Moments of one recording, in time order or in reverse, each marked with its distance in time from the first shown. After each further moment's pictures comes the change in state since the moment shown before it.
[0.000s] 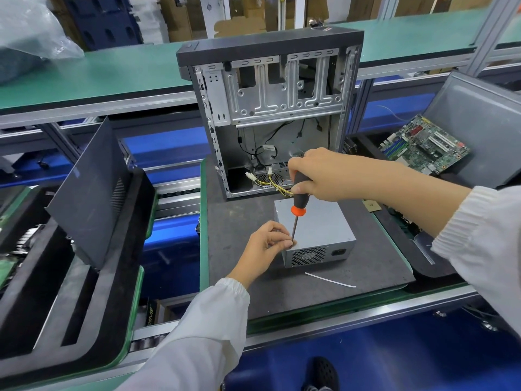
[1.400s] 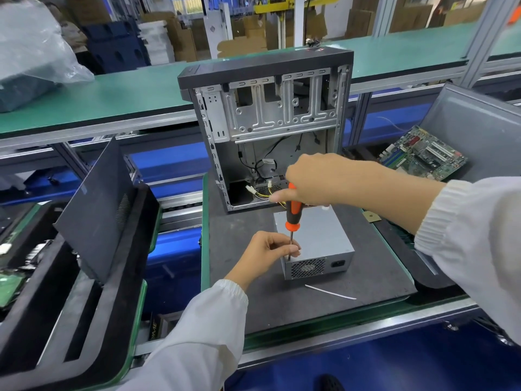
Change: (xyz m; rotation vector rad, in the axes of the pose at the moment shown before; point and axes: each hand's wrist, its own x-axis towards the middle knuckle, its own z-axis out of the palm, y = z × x) left_hand 0.010 0.026 -0.009 -0.164 -0.116 -0.038; right_hand 0.003 -0.009 -0.014 -0.299 0.093 0.021
